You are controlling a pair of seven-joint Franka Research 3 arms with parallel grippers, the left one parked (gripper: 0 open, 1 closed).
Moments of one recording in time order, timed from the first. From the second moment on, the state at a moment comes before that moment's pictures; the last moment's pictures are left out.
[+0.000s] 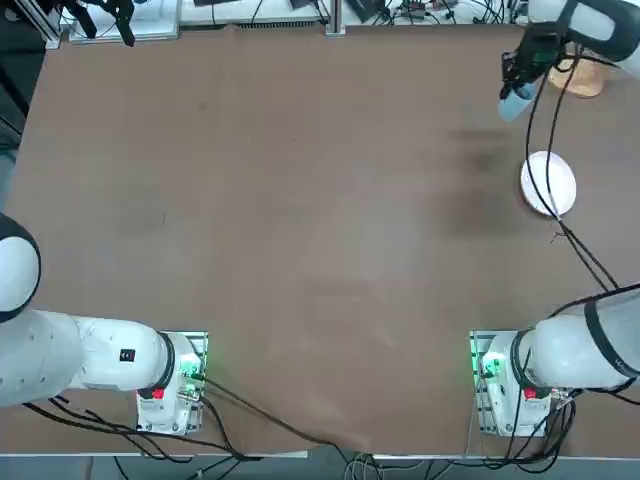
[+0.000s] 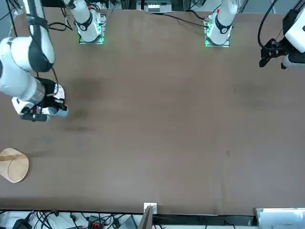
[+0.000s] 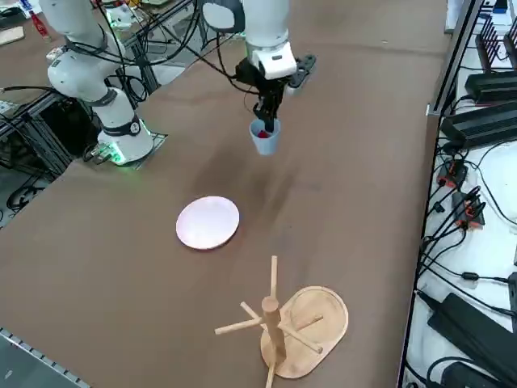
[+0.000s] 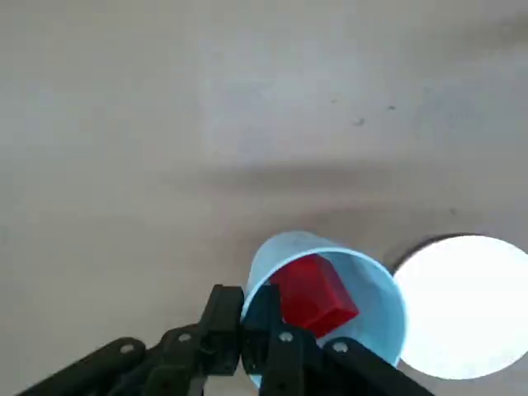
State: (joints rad) arm -0.01 0.15 -0.02 -1.94 0.10 2.02 -0.05
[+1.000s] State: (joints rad) arm -0.38 0.14 -0.02 -2.06 0.51 1.93 -0.79
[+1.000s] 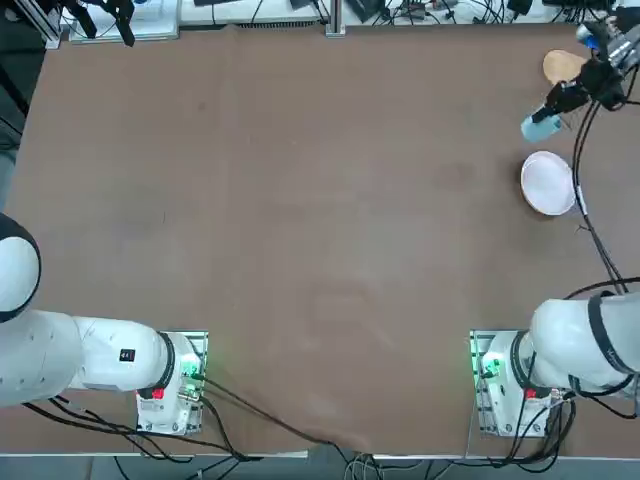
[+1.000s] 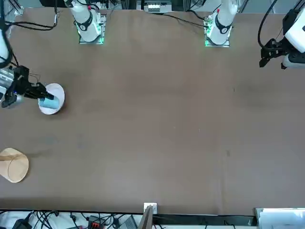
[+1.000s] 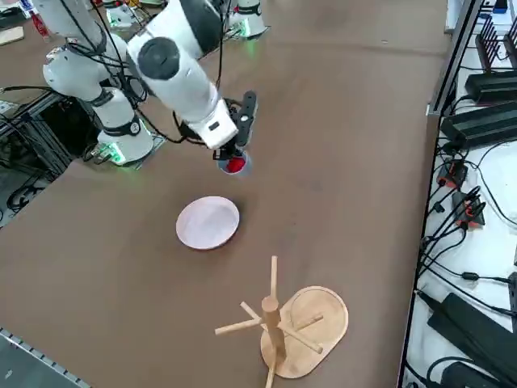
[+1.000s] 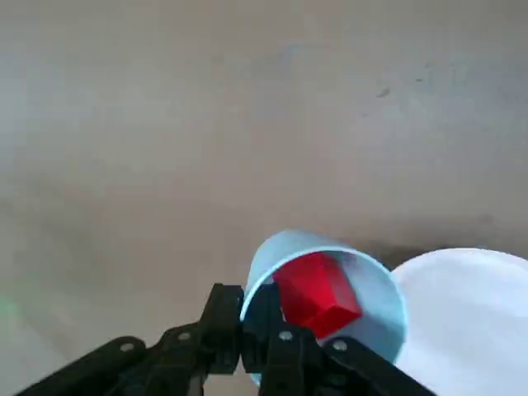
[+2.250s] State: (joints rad) arm -0.65 0.29 -0.02 -2.06 0.71 1.55 -1.03
